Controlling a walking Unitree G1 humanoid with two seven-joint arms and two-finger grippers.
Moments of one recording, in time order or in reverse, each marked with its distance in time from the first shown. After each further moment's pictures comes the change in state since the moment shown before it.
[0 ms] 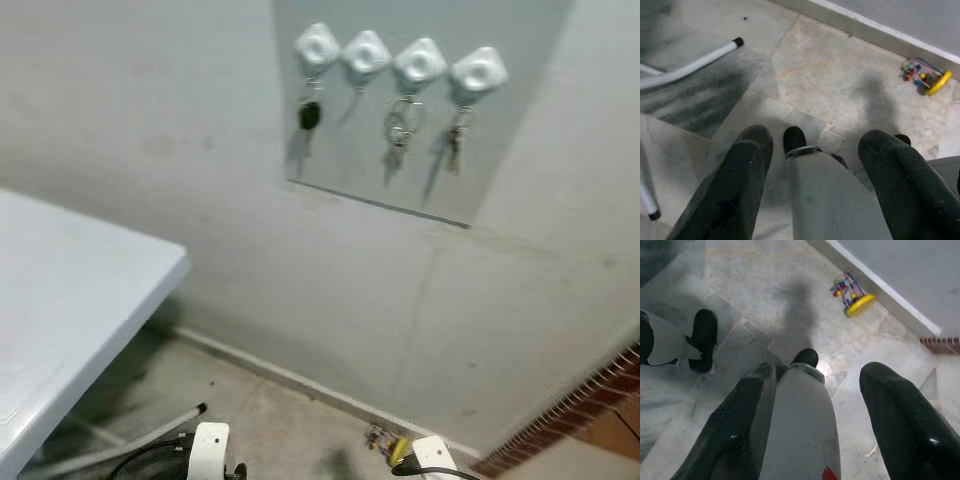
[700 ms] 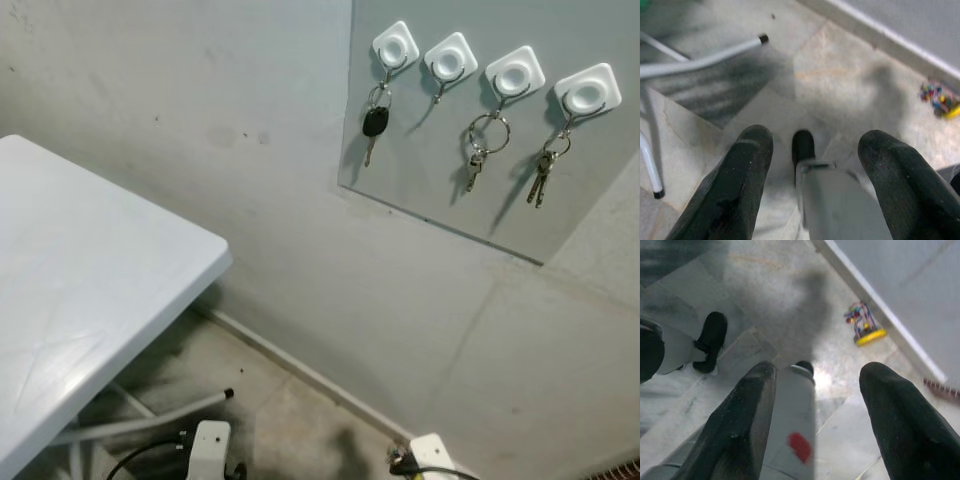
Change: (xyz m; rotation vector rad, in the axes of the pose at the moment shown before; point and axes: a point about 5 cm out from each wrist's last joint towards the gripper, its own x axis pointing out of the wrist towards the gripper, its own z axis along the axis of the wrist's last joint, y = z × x) left arm 0.001 -0.001 0.005 0.016 -0.009 -0.004; right arm 0.000 0.002 0.000 -0.010 0.003 0.007
